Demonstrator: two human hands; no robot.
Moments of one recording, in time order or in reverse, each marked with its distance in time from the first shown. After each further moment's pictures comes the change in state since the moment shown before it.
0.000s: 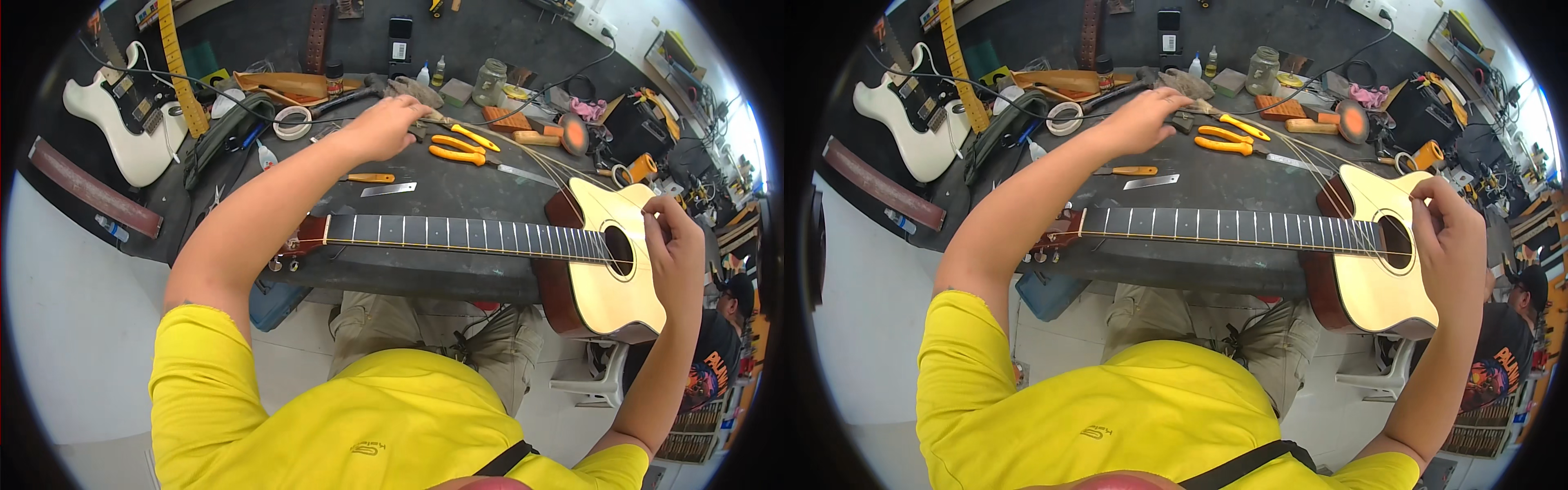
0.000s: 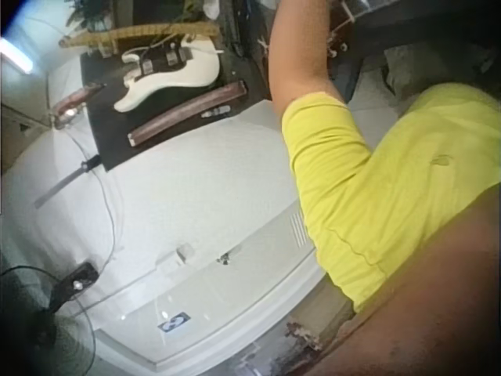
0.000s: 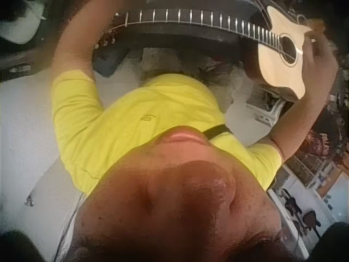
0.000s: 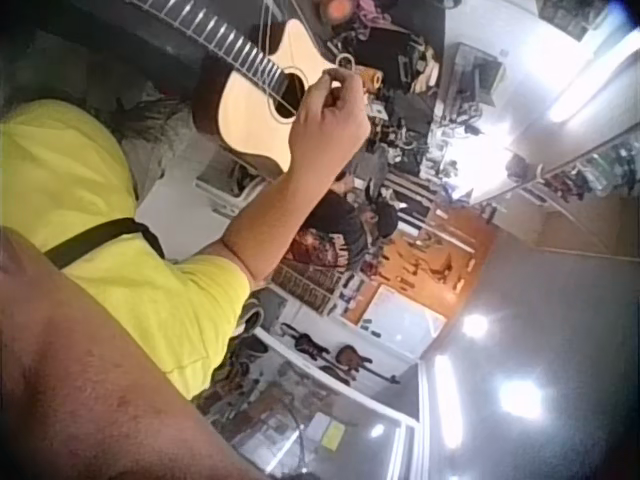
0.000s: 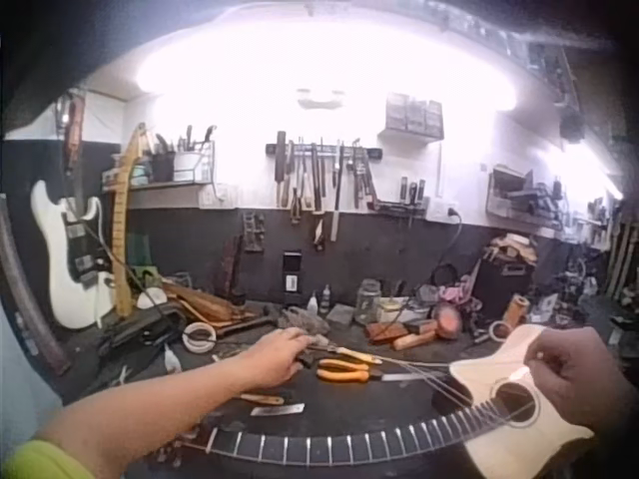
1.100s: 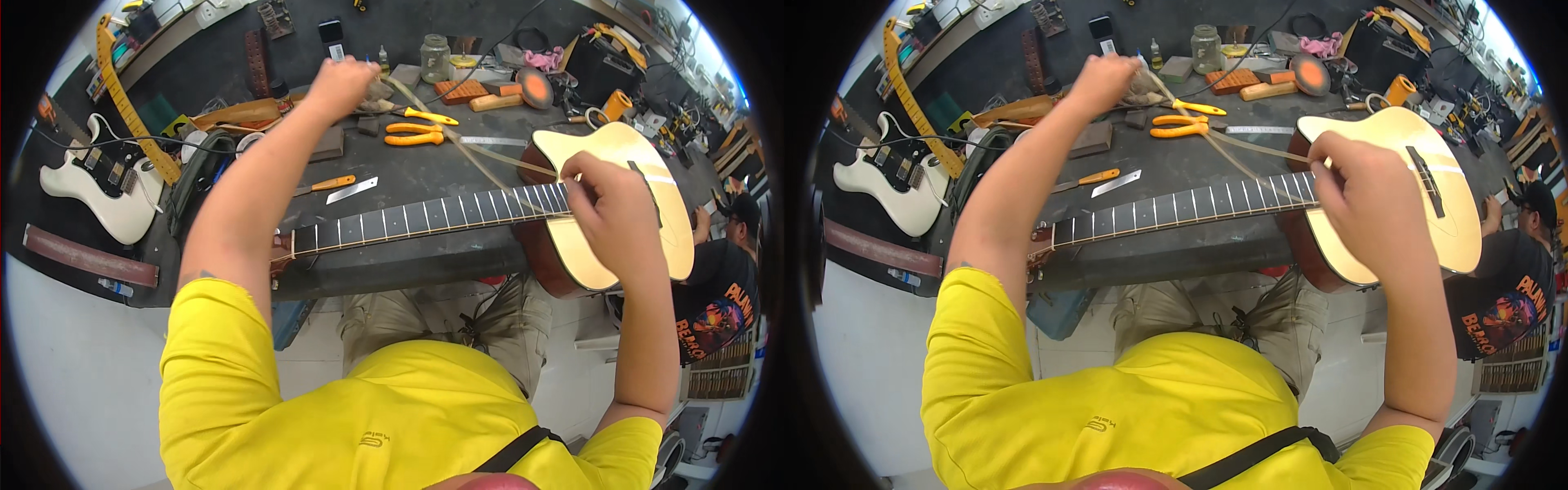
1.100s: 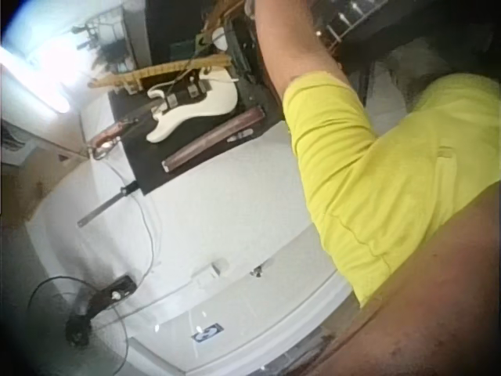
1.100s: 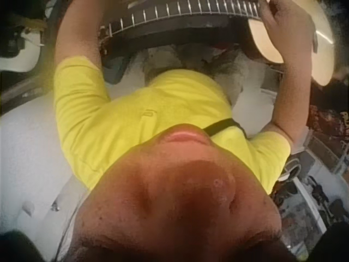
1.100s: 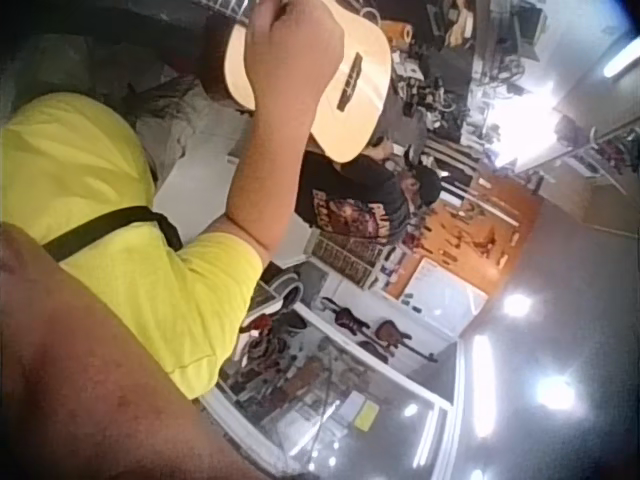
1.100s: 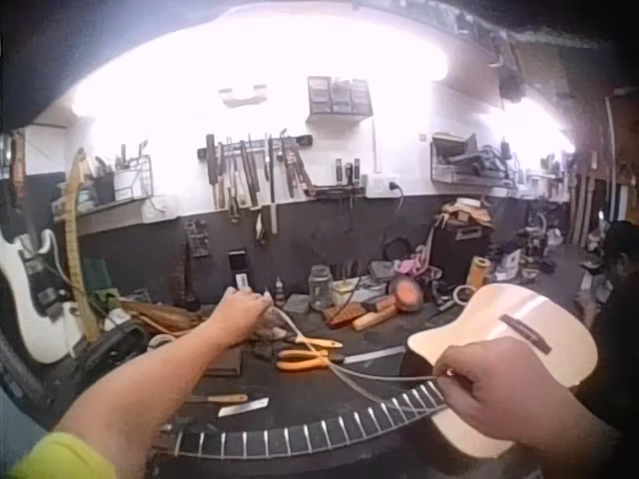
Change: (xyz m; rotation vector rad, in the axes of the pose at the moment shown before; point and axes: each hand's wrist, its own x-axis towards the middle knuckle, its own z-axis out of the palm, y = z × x) left_hand 0.090 -0.043 0.008 0.546 0.161 0.152; right_hand -0.016 -0.031 0.042 0.012 -0.053 -0.070
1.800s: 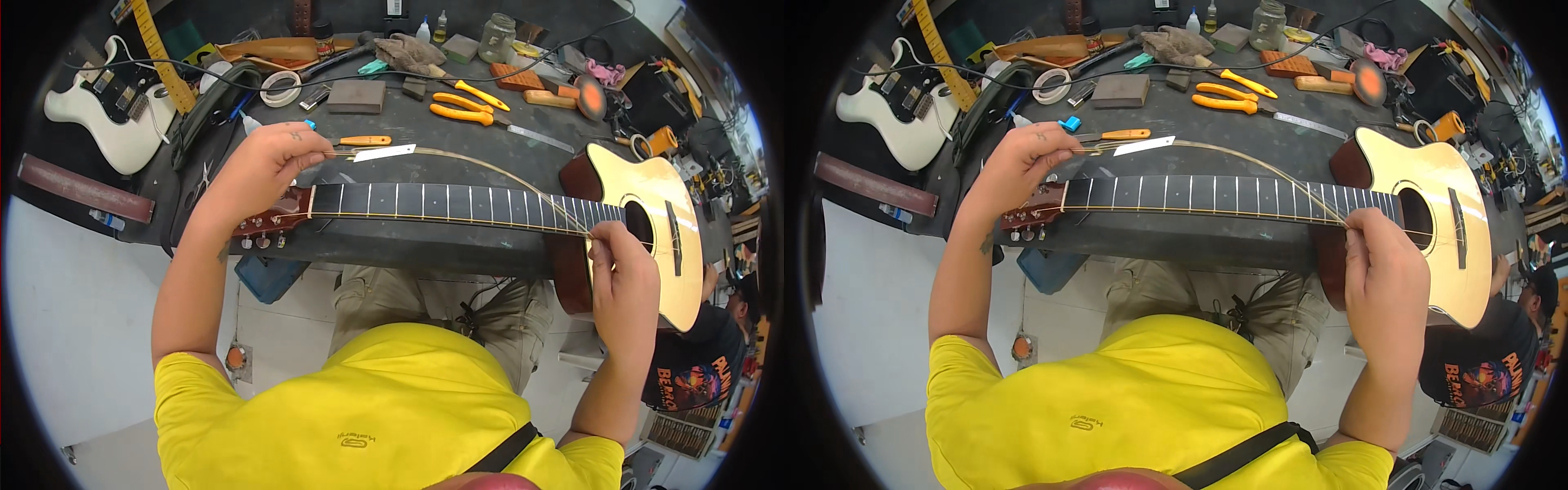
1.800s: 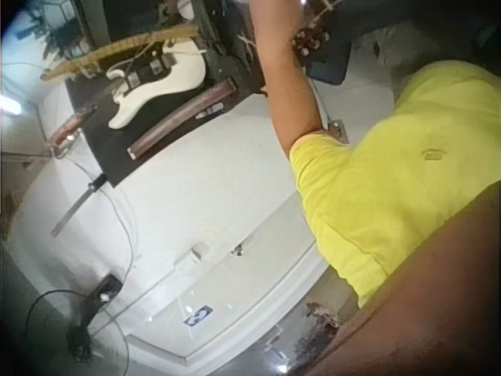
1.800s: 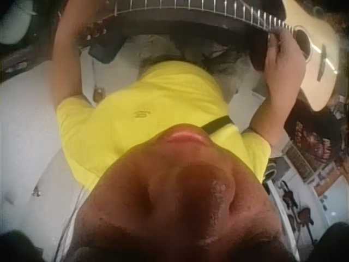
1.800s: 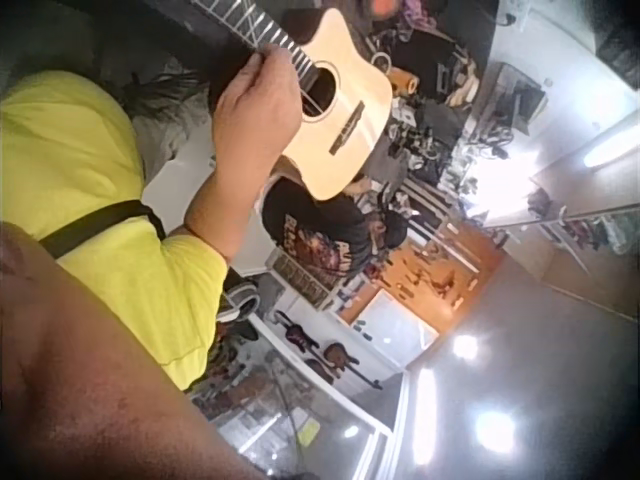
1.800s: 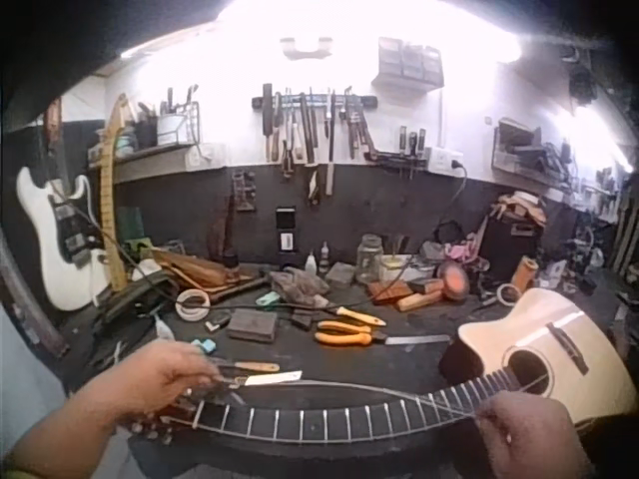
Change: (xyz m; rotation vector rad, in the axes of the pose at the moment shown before) left_hand -0.196 0.046 -0.194 -0.844 -0.255 -0.312; right_hand -0.037 -0.016 0.029 -0.053 -0.070 0.112
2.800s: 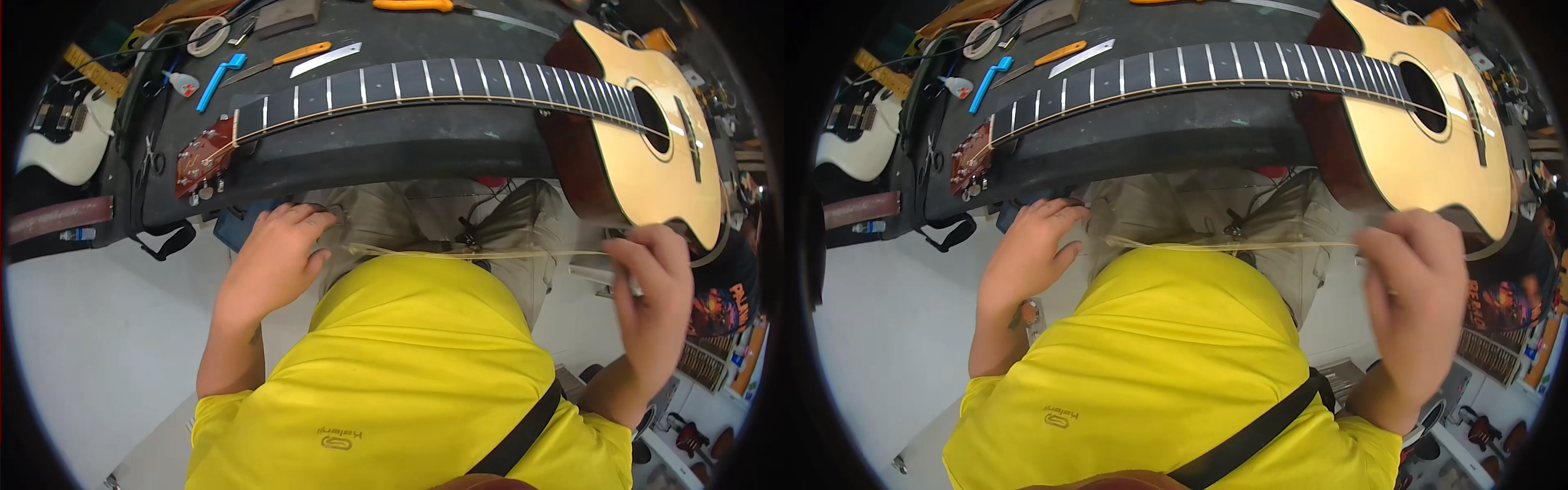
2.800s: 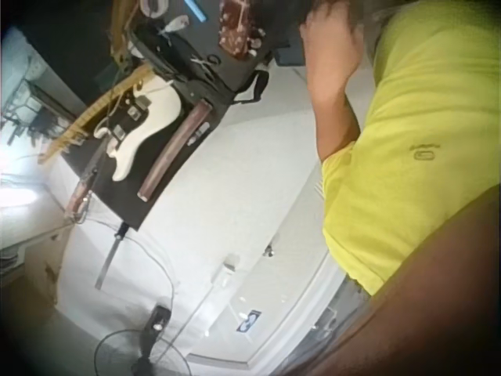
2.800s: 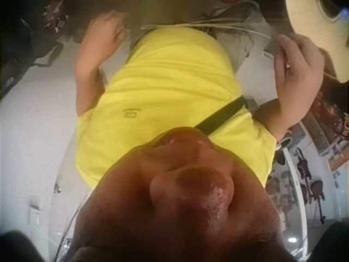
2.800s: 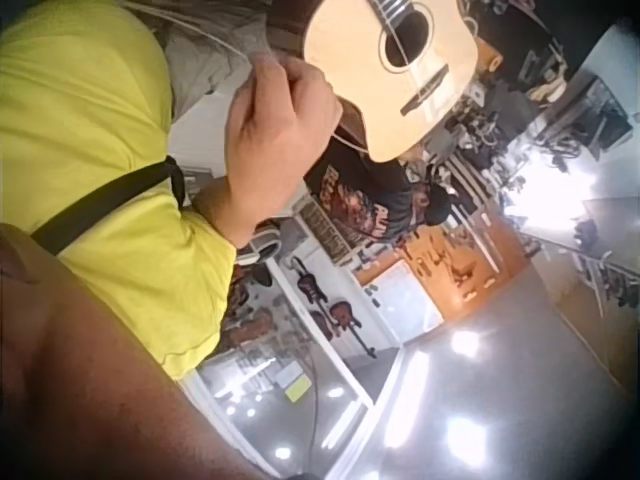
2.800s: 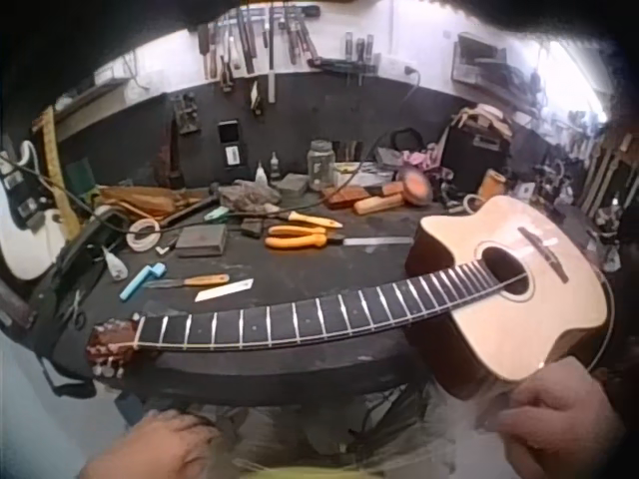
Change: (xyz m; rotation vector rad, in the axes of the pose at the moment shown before) left_hand -0.113 0.089 0.122 0.137 -0.404 -0.204; right_hand -0.101 0.013 -0.022 -0.068 -0.121 -0.115
